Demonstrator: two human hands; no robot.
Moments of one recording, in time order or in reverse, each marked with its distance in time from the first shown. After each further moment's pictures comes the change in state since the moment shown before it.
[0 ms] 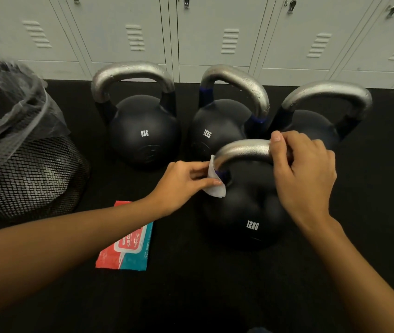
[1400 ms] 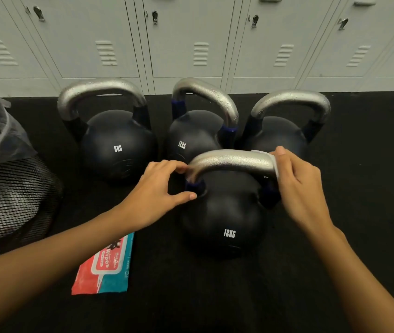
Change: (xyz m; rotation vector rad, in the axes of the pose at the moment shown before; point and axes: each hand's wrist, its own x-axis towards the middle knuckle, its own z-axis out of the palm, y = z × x) left_hand 0.002 0.026 -0.010 0.564 -0.006 0.071; right_hand -0.001 0.032 -0.030 0.297 -0.177 0.296
